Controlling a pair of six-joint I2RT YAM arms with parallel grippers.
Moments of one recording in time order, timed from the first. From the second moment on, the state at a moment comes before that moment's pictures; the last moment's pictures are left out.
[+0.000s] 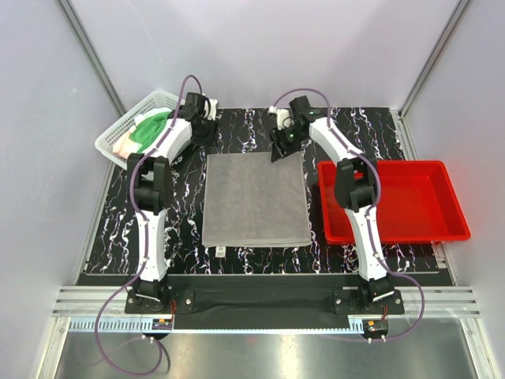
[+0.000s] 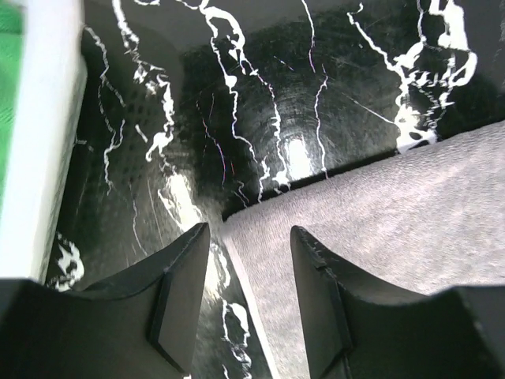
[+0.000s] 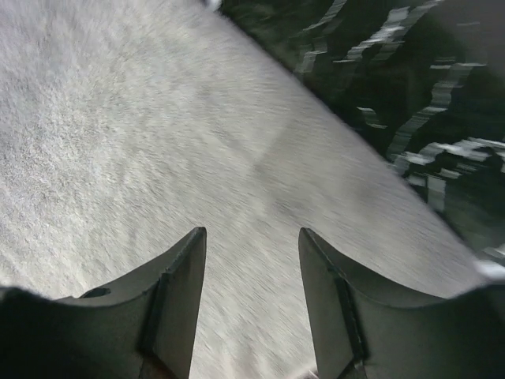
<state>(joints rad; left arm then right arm) -0.18 2.27 2.00 -0.69 0.12 -0.01 0.35 2.47 2.24 -0.87 -0.48 -0.16</state>
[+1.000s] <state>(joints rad) -0.18 2.44 2.13 -0.78 0.10 0.11 0.16 2.70 2.56 -1.02 -0.54 -0.35</state>
